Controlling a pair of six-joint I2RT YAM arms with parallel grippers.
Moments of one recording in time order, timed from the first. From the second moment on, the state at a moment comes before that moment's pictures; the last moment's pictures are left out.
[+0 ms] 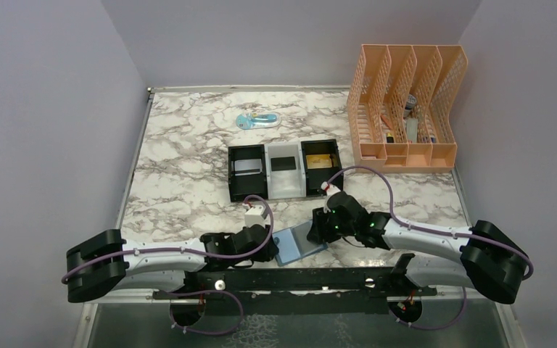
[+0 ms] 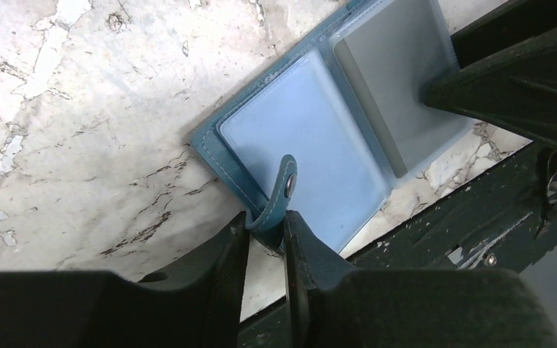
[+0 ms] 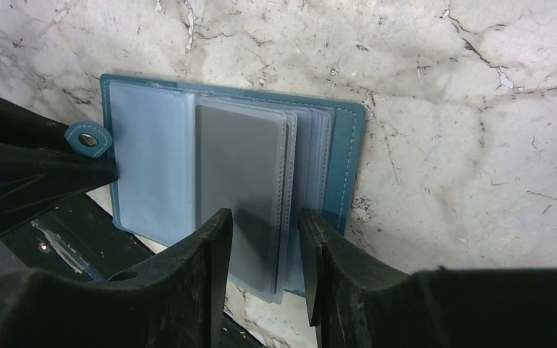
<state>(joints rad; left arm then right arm) -1.24 1.04 0.28 -0.04 -0.26 -1.02 0.92 1.19 0.43 -0.05 -0.08 0.61</state>
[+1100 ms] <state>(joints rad) -1.26 1.02 0.27 -0.04 -0.29 -1.00 0.91 1.13 0.41 -0.02 -0.15 0.64</state>
